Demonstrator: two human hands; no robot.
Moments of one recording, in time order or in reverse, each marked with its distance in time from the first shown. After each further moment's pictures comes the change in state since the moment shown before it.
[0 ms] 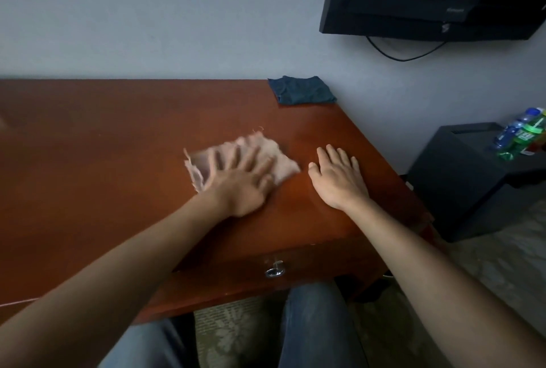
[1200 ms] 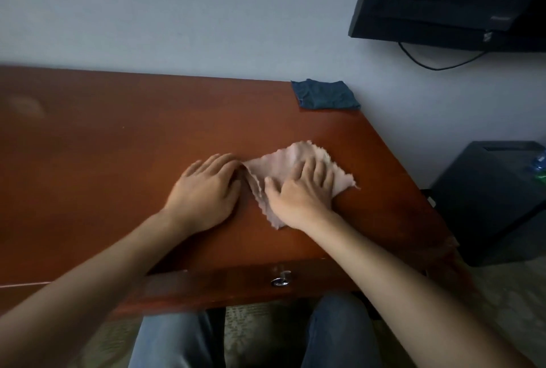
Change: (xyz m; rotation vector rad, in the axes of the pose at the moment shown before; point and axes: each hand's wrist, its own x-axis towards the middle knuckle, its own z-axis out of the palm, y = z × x) left_hand -0.054 -0.052 0.003 -0.214 0.282 -0.096; right_hand -0.032 -0.098 0.001 0.024 -0.089 -0.048
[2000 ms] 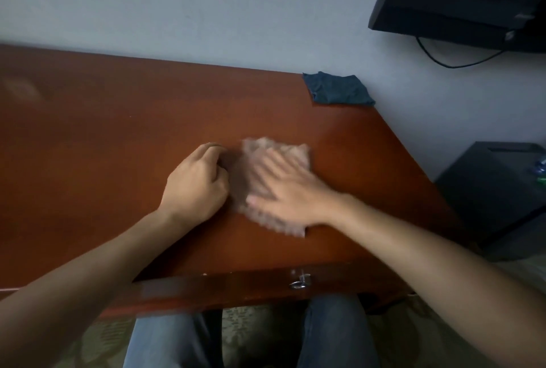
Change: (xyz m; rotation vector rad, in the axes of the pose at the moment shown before) left_hand -0.001 -0.033 -0.005 -0.287 0.207 -0.159; right_hand 0.026 -0.017 0.004 -0.202 -0.070 -0.664
